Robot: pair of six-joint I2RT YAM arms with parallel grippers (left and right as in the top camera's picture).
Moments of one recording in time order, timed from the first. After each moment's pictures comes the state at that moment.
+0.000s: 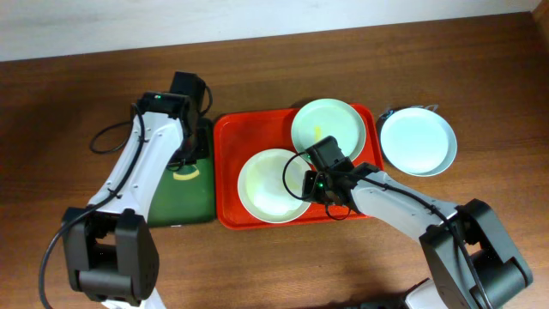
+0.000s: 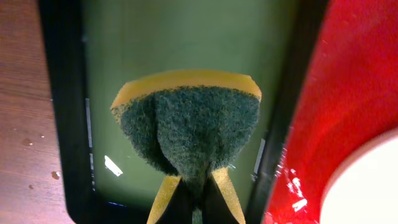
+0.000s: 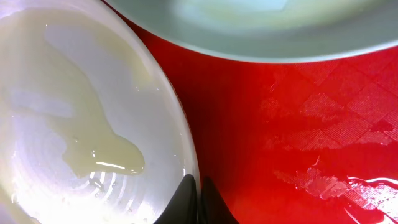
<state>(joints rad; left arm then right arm) -0.25 1.90 1.57 -1.16 -0.20 -0.35 0.46 1.64 0.82 -0.38 -0.08 0.71</state>
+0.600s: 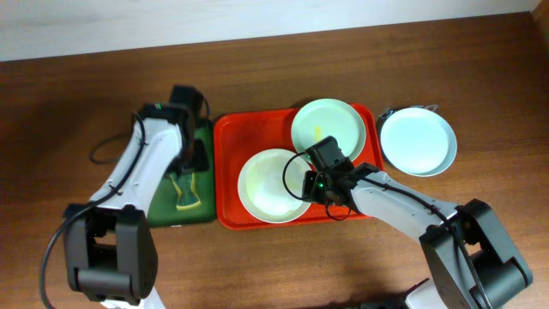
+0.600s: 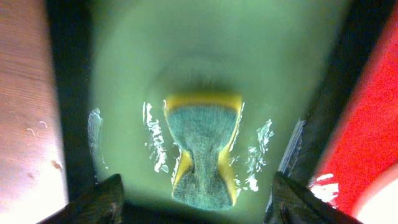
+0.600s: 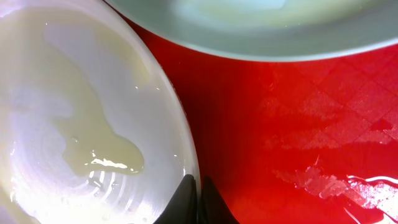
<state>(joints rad) -0.23 1.90 1.51 -1.14 -0.22 -0.36 0.46 1.64 0.82 -0.38 -0.08 0.71</state>
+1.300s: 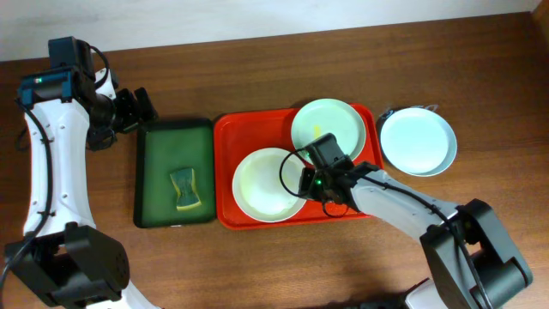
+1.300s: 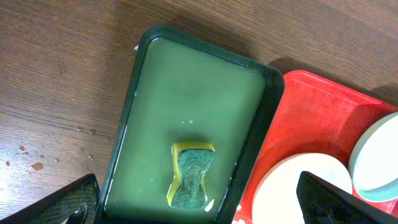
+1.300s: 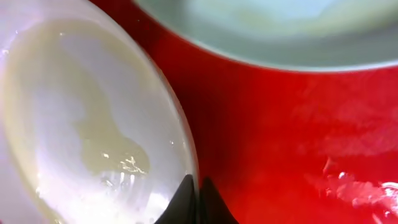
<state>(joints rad) 0.12 1.90 1.89 -1.28 0.18 -0.24 0.46 1.64 0.85 -0.37 -0.14 0.74</state>
